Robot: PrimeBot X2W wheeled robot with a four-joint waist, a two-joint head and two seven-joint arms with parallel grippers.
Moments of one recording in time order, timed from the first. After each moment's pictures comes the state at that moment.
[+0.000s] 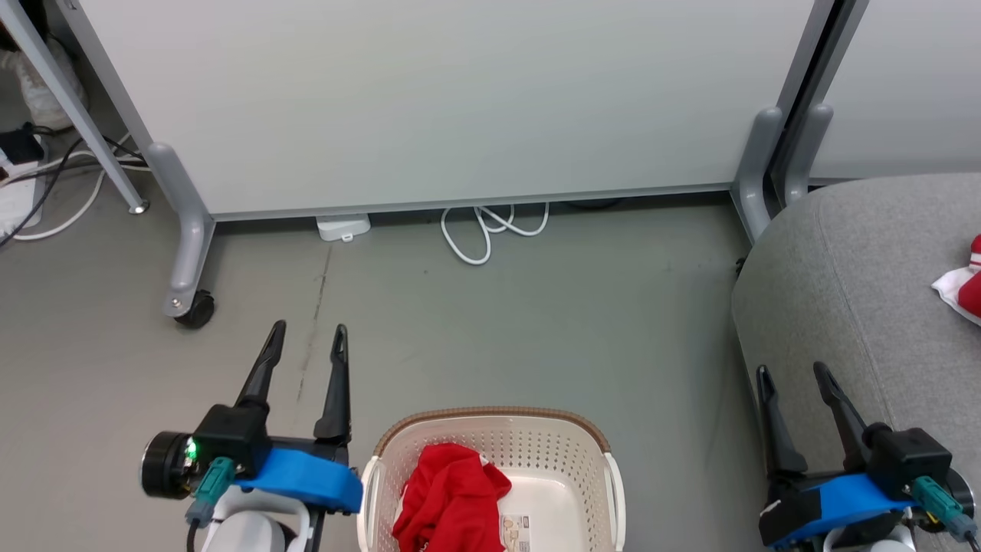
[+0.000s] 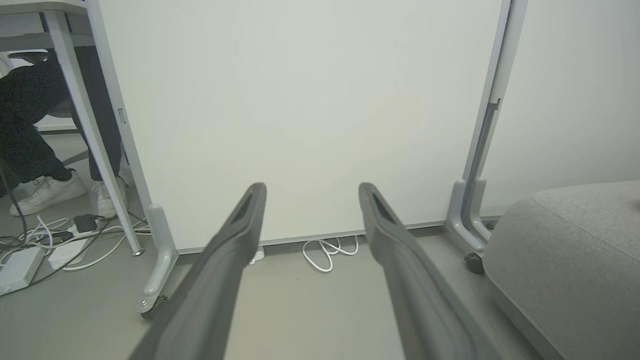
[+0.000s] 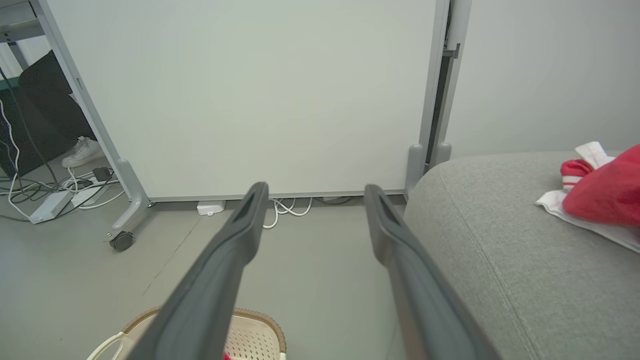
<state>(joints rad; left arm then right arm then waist) -0.13 0.05 -0.10 0.29 -0.12 -0.13 -0.26 -0.06 -0.05 -0.07 0.28 0.10 0.13 -0.26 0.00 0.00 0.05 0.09</state>
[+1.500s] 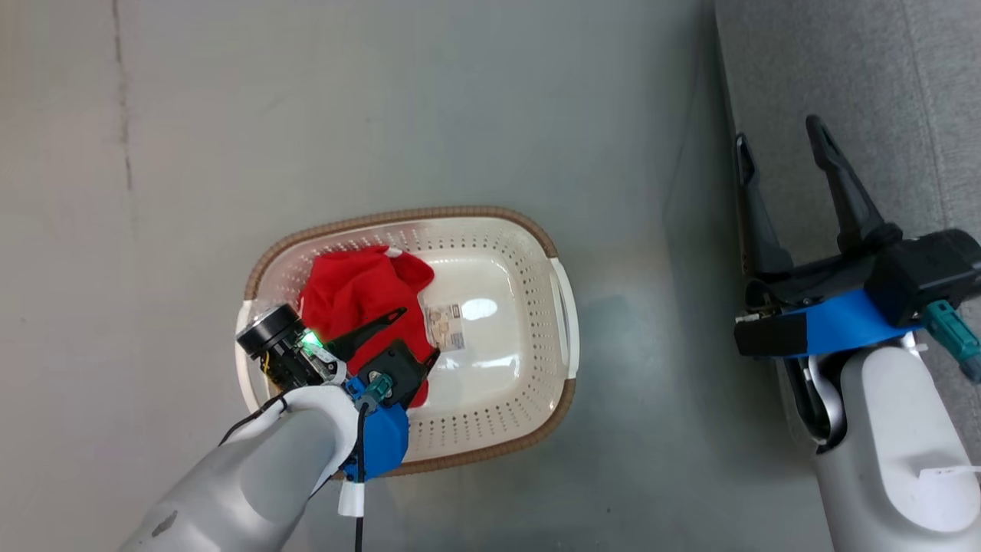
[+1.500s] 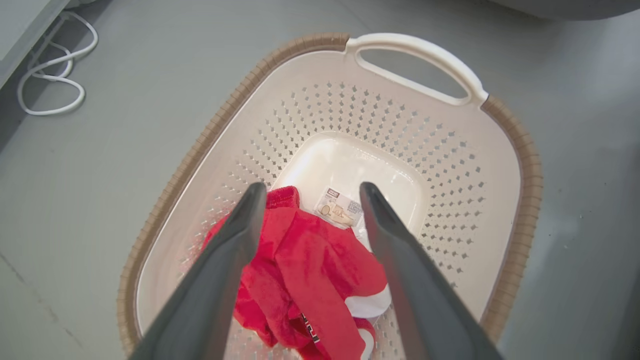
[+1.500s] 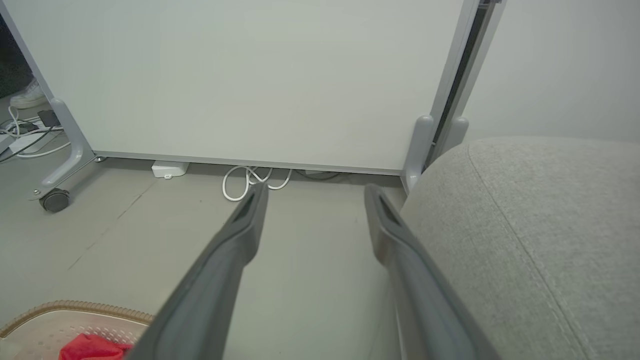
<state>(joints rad) -0.72 0.24 -1.04 0.94 -0.23 -0.13 -0.26 -0.44 -0.07 0.02 0.17 0.02 0.13 -0.26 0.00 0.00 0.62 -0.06</state>
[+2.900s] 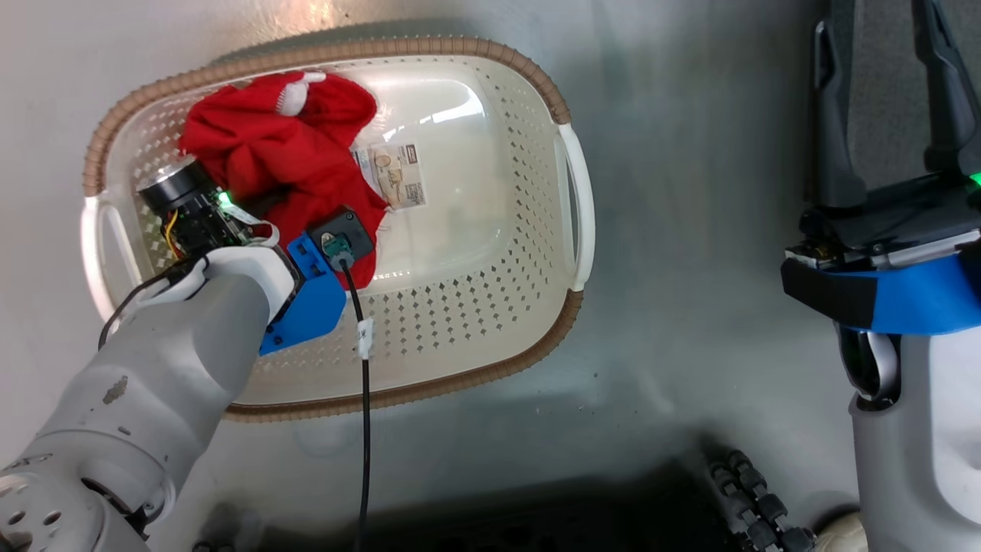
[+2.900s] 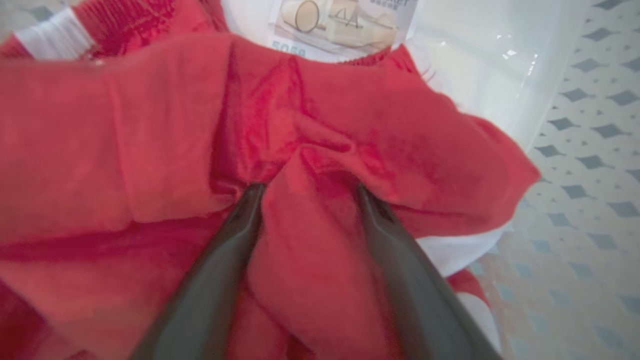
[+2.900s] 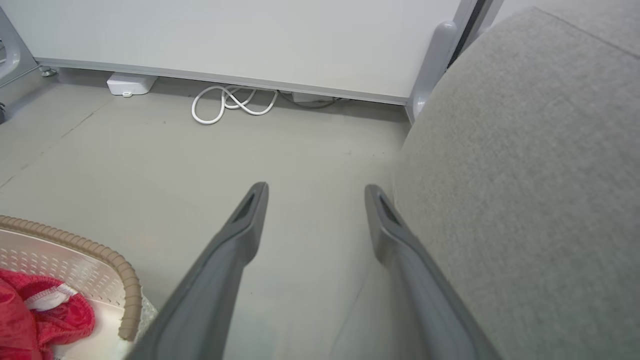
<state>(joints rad) -1.08 0.21 -1.28 1.28 -0.21 -0.13 -0.08 -0.52 -0.07 -0.02 -0.06 -0.05 0.13 -0.26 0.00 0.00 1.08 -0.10</state>
